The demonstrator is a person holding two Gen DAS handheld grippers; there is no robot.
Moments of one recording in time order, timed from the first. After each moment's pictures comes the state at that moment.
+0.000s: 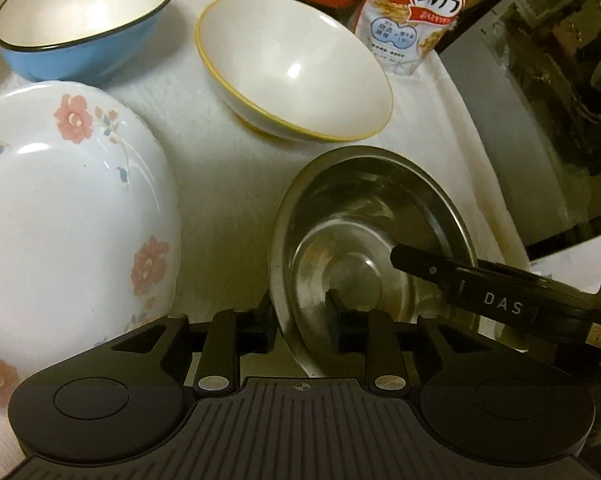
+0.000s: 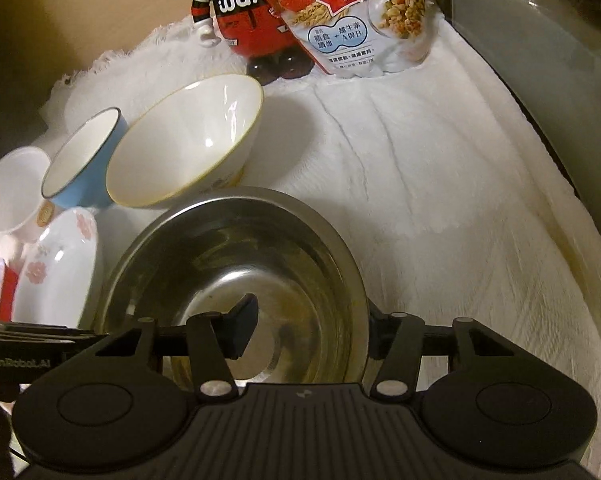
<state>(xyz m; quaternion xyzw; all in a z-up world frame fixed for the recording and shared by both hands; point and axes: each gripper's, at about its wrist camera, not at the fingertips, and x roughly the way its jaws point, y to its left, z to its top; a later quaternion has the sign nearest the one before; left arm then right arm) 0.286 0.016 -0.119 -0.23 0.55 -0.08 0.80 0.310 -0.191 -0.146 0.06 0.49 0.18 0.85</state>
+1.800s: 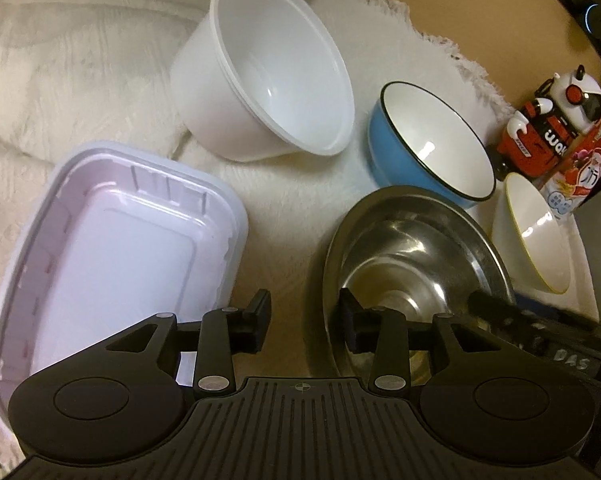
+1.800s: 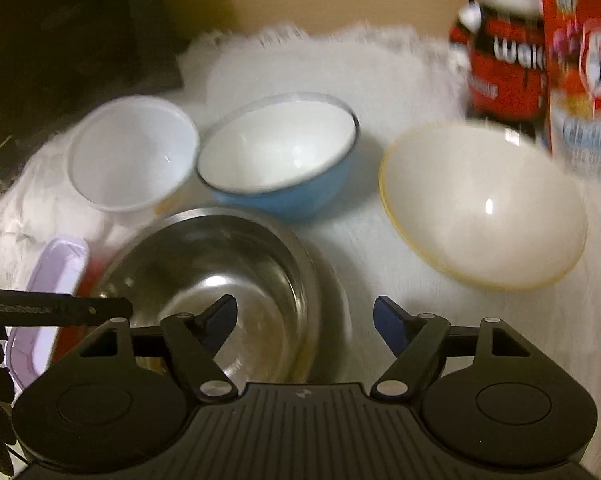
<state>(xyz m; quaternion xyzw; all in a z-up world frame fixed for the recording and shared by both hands) 0.199 0.216 -0.114 -0.27 0.46 0.12 0.84 0.300 -0.004 -0.136 -0.01 0.44 0.29 0.85</state>
